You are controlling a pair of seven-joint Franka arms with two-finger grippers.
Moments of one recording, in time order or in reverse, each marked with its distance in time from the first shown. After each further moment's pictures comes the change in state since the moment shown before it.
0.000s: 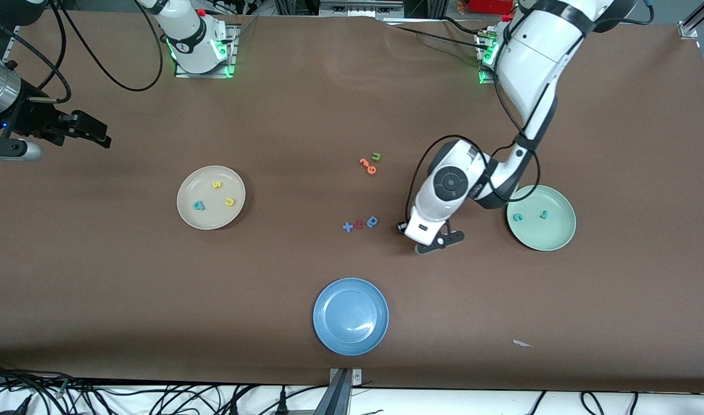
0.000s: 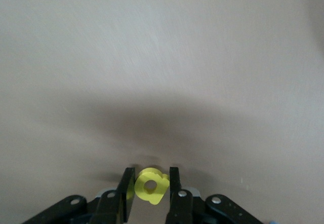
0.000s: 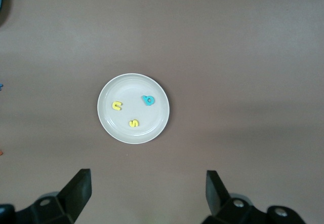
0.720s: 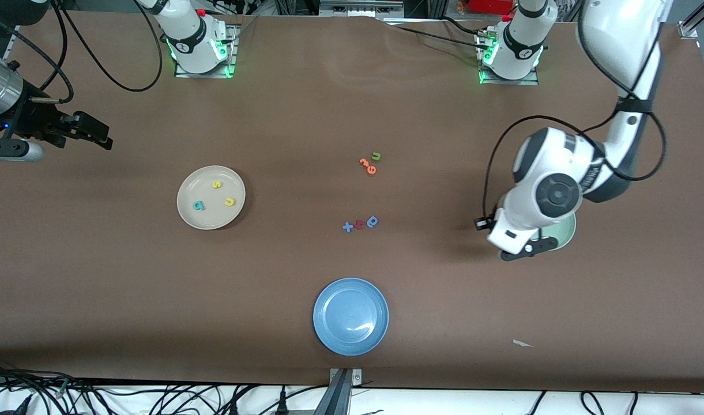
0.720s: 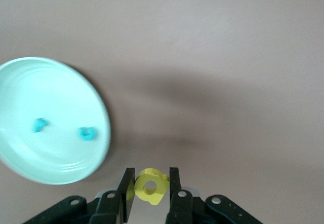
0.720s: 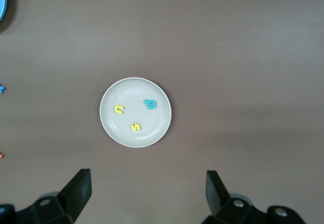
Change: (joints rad) left arm 0.251 -0.215 0.000 0.010 0.000 -0.497 0.384; right arm 0.010 0.000 0.000 0.000 0.000 0.018 0.000
